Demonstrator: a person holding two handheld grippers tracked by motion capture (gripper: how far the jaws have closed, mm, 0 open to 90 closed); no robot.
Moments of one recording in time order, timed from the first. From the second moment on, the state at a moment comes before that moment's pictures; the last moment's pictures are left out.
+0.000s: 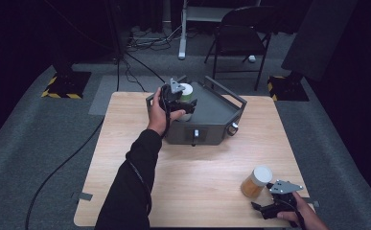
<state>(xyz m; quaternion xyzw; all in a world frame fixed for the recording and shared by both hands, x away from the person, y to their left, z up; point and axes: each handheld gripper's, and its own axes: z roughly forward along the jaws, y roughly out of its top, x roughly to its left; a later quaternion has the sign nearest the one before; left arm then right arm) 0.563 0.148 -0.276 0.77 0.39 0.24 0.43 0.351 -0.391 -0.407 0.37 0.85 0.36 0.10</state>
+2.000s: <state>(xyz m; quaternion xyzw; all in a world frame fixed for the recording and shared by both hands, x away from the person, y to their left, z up) 0.472 0.176 -0.306 0.82 0.31 0.26 0.40 0.352 -0.391 -0.407 0.37 0.85 0.36 0.09</state>
